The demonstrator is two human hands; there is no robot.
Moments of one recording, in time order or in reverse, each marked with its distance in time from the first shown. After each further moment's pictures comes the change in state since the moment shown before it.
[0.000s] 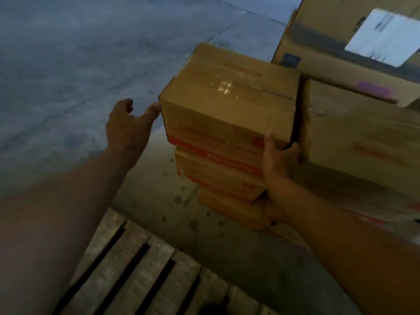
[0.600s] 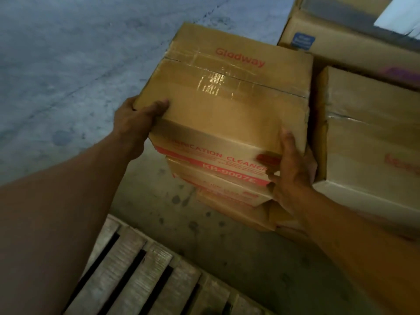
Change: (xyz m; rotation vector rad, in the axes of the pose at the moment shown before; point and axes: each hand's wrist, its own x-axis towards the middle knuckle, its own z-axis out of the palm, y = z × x) left_hand 0.073 -0.013 0.075 -0.388 -0.215 -0.313; right_hand 0.053 0.011 0.015 0.366 -0.031 0.128
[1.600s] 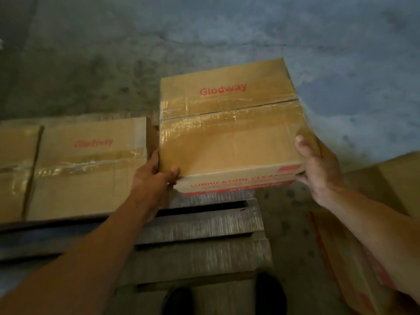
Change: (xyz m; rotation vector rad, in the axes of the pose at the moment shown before) left_hand -0.264 -0.242 -0.340 -0.366 0.707 -0.288; right_hand -0.210 0.165 0.190 -0.601 -1.198 -0.179
